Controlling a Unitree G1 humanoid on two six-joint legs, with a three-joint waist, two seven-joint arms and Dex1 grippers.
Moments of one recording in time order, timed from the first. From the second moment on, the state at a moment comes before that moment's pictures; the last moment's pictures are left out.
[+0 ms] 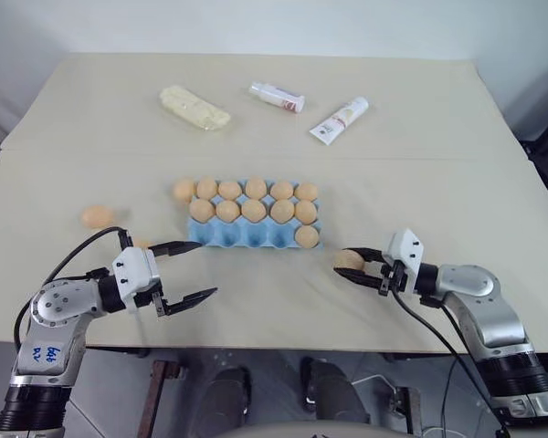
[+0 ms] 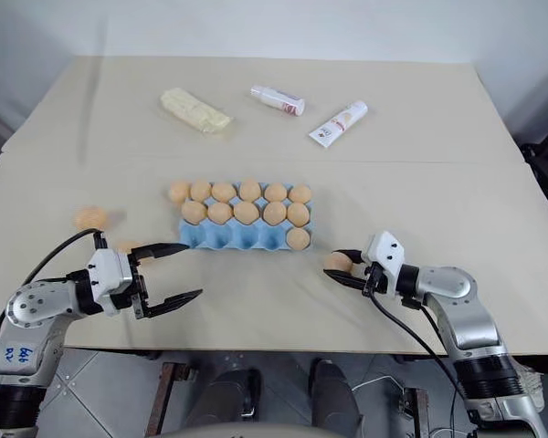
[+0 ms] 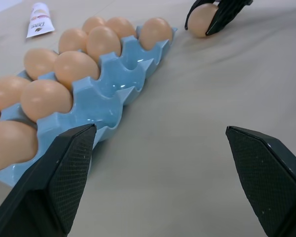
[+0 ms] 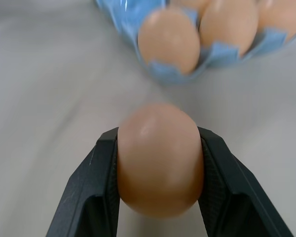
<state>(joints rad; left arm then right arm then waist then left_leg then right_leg) -0.01 0.68 0.17 -0.12 -0.37 -0.07 -1.01 -0.24 -0.59 0.04 -0.06 0.35 0.17 1.04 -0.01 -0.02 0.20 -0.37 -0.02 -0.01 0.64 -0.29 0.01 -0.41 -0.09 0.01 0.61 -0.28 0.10</state>
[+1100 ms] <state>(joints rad) 0.34 0.61 0.51 -0.25 -0.45 0.06 -0.75 -0.36 -0.53 0.10 -0.14 0.47 0.17 1.22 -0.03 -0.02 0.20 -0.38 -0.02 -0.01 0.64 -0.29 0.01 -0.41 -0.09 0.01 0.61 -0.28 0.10</state>
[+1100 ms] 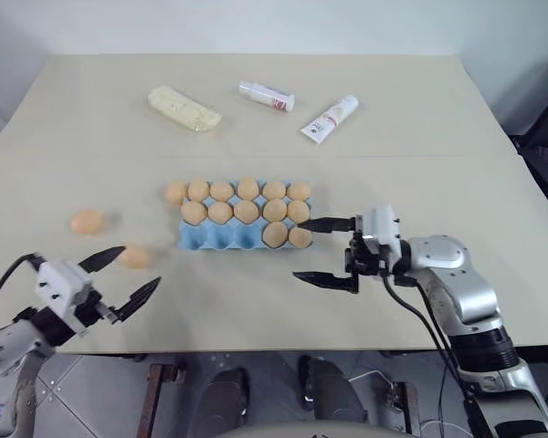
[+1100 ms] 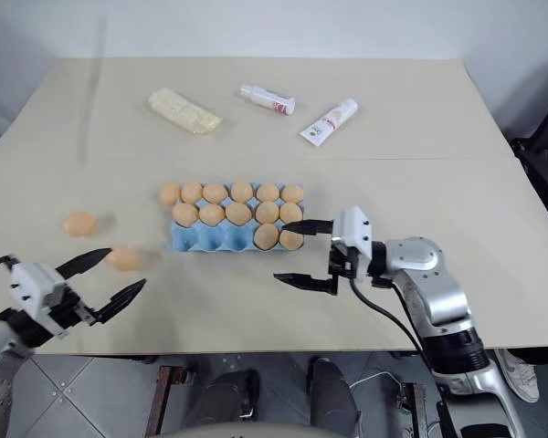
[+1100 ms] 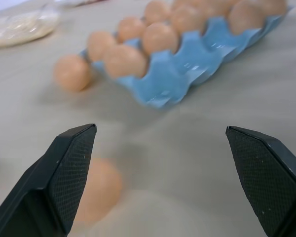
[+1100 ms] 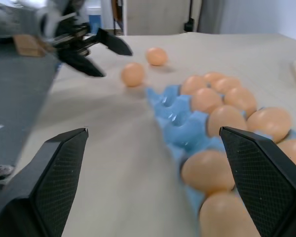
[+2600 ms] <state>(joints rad) 0.01 0.53 0.37 0.03 -0.35 0.07 -0.65 -0.29 -0.52 0.07 -0.06 0.40 0.03 1.16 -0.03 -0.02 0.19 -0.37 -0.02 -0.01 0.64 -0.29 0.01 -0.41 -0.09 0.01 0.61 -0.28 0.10</state>
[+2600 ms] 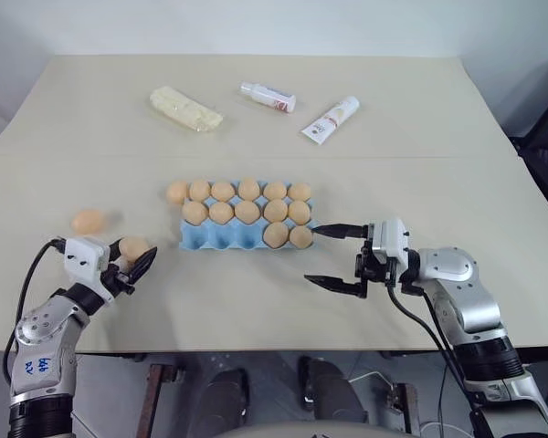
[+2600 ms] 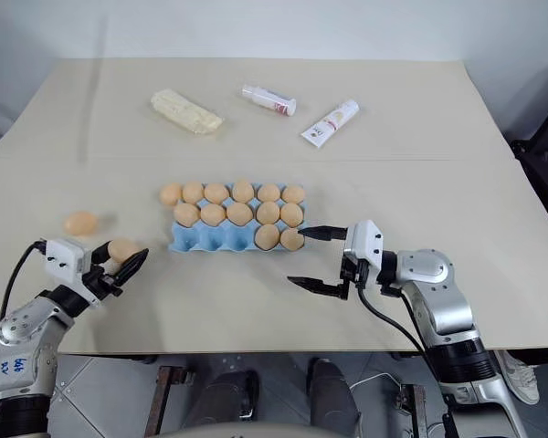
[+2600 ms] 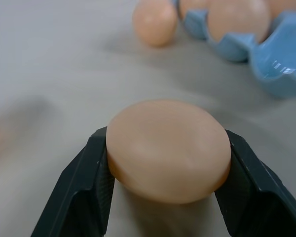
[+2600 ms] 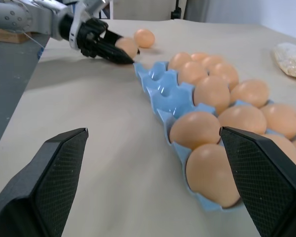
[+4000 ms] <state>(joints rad) -0.12 0.58 0.23 -0.02 -0.31 0.00 -0.83 -0.12 -0.57 -0.04 -0.21 0.39 0.05 0.96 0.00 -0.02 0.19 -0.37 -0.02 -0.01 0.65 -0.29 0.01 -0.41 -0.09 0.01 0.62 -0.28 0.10</state>
